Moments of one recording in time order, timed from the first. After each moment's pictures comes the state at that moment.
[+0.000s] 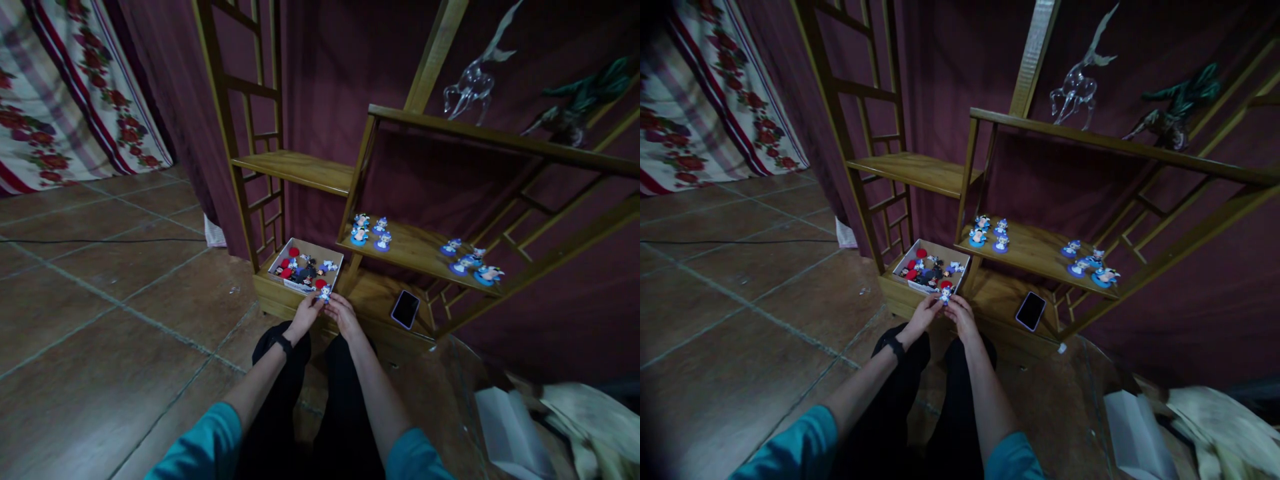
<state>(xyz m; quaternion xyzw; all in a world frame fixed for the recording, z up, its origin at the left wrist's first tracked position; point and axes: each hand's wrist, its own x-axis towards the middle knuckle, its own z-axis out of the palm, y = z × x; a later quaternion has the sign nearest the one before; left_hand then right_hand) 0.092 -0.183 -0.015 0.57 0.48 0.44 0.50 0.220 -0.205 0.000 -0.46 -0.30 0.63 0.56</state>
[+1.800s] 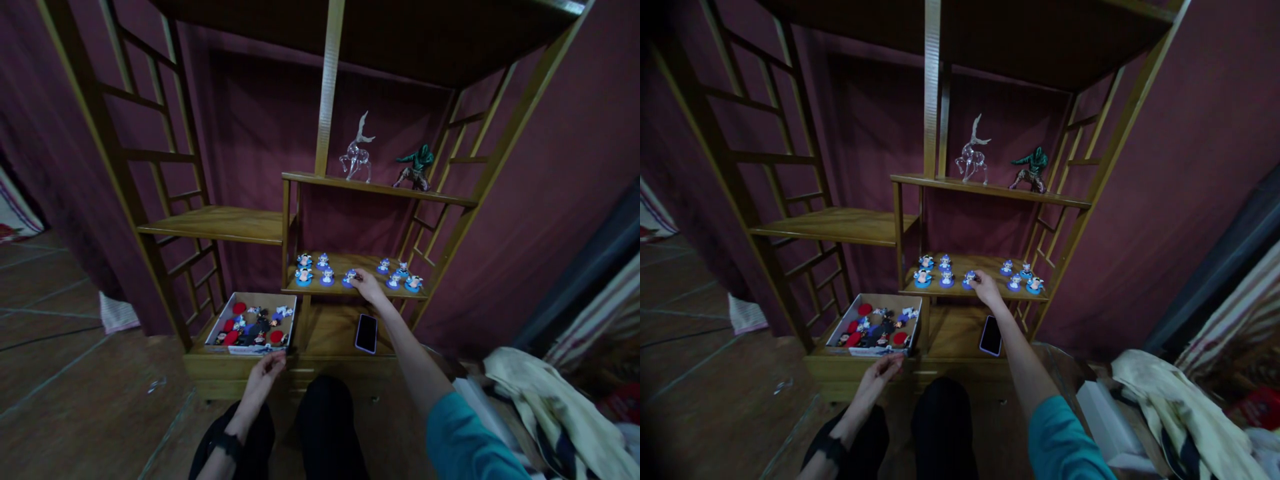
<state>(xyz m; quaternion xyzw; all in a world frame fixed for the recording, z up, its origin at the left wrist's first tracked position) 0.087 -0.183 0.013 0.54 0.45 0.41 0.58 0.426 -0.138 0.162 -0.56 -0.52 0.24 0.60</state>
